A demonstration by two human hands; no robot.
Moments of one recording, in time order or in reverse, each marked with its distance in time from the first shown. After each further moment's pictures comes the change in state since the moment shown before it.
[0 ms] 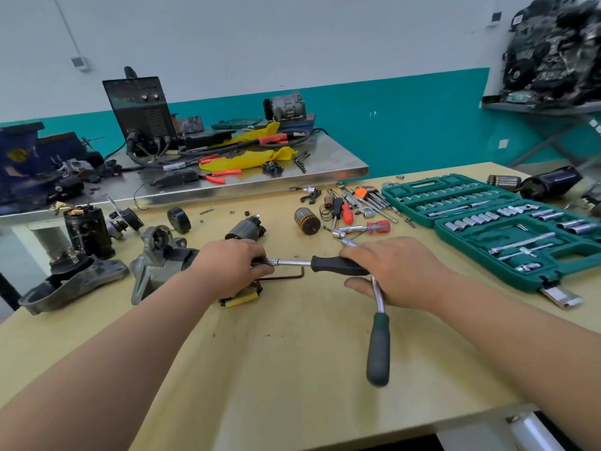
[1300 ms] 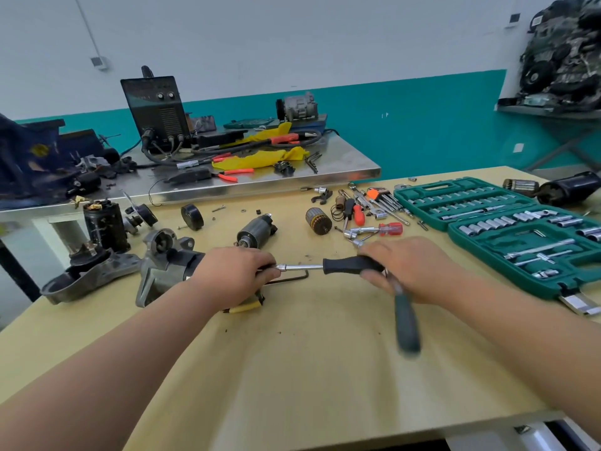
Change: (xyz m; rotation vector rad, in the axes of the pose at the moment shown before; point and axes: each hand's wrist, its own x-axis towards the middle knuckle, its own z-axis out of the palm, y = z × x) left_hand -0.024 -0.007 0.006 0.009 0.061 0.042; right_hand 0.006 0.004 0.001 0.227 0.016 0.137
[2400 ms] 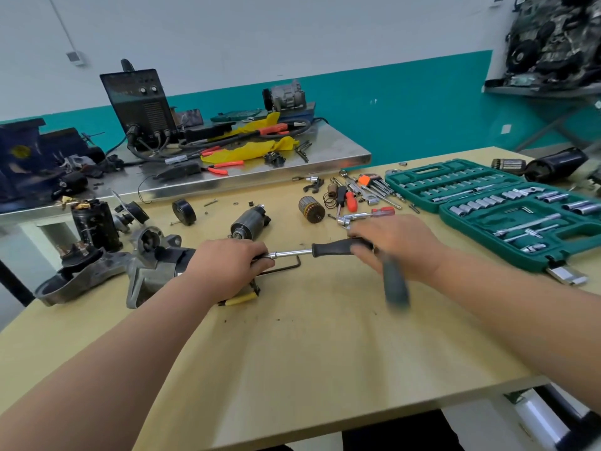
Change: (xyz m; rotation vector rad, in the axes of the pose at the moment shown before) left_hand -0.001 0.001 -0.001 0.053 0.007 -0.023; right_hand 0.008 0.000 0.004 -0.024 0.171 -0.159
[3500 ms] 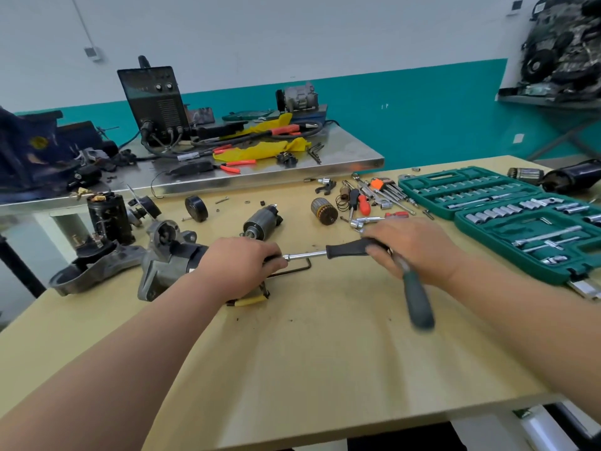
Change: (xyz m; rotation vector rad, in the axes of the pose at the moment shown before) left_hand -0.003 -0.004 -0.002 -0.035 -0.029 0.008; right_hand 0.003 -0.005 0.002 0.210 0.029 0.160
